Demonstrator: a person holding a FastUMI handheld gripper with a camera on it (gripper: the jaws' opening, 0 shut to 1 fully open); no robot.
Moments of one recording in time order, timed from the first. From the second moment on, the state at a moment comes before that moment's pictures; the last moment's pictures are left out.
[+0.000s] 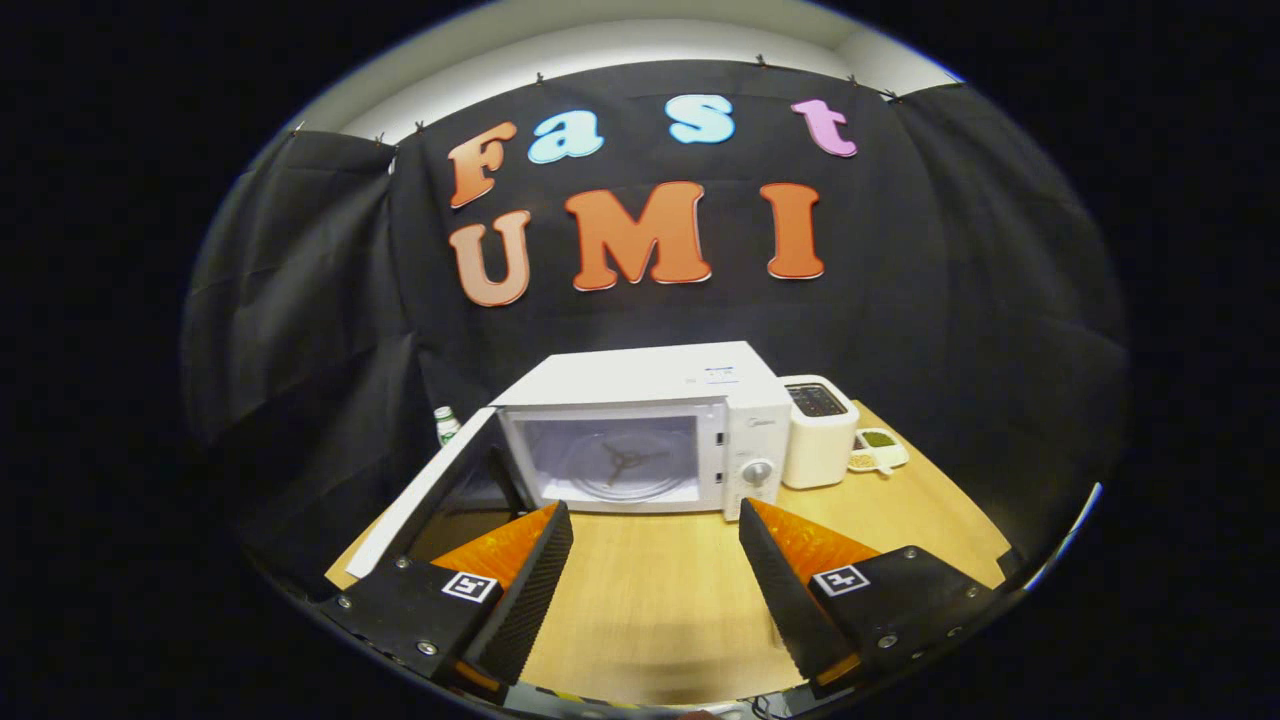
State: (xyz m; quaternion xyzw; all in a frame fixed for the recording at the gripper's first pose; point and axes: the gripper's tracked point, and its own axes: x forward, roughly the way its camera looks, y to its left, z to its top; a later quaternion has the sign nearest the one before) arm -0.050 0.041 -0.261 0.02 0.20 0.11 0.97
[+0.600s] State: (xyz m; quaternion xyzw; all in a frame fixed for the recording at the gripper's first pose) arm -0.032 -0.074 -0.368 0.08 0.22 0.06 0.97
